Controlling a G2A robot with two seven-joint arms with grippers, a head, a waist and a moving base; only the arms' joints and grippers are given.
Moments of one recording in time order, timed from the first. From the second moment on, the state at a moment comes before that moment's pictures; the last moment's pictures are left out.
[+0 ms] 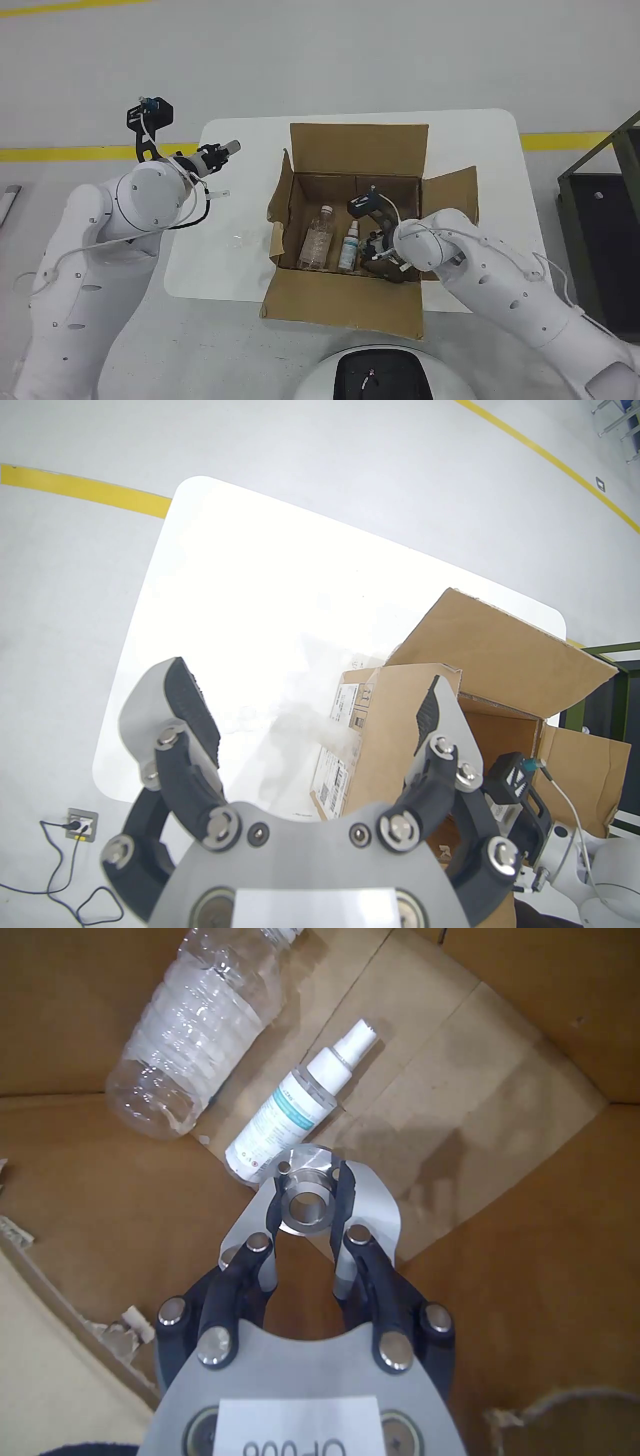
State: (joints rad) left arm 0.49 -0.82 -1.03 -1.75 0.58 0.65 -1.04; right arm -0.72 -1.26 0.78 -1.48 -0.76 0.26 1.13
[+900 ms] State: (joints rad) left arm 0.49 -0.82 -1.03 -1.75 0.58 0.65 -1.04; right arm -0.69 -1.30 0.76 -1.36 -0.78 0.26 1.15
